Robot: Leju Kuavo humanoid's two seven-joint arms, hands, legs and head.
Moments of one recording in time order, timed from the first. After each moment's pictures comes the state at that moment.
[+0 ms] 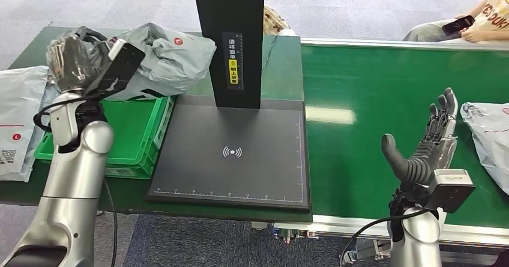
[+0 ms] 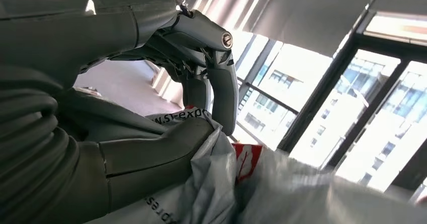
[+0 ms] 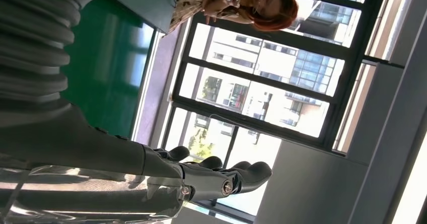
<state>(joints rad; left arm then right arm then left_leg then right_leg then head) -0.67 0.01 -0.24 -1.12 -1.32 0.39 0.03 -0.15 0.02 -0.04 -1.54 0.16 -0.15 -0.69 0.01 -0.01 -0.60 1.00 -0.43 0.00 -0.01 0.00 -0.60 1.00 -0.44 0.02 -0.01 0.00</state>
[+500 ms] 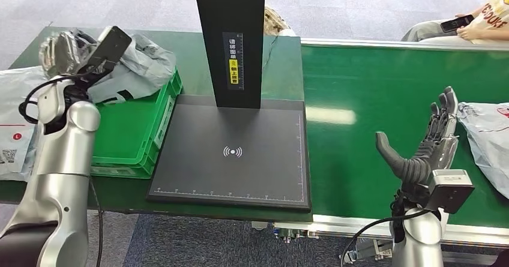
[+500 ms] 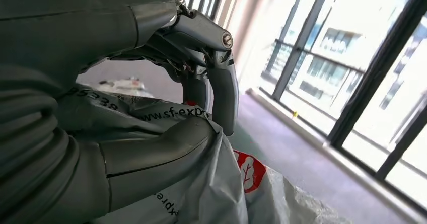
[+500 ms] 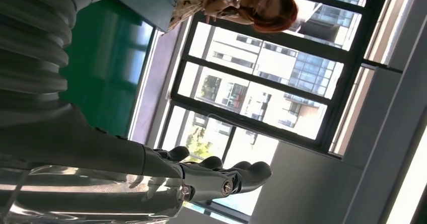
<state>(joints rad) -0.81 0.02 -0.13 -0.90 -1.40 0.18 0.13 -0.15 0.02 -0.04 -1.57 0.19 -0.13 -0.67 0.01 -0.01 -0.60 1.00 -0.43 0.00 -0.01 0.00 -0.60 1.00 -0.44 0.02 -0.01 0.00</state>
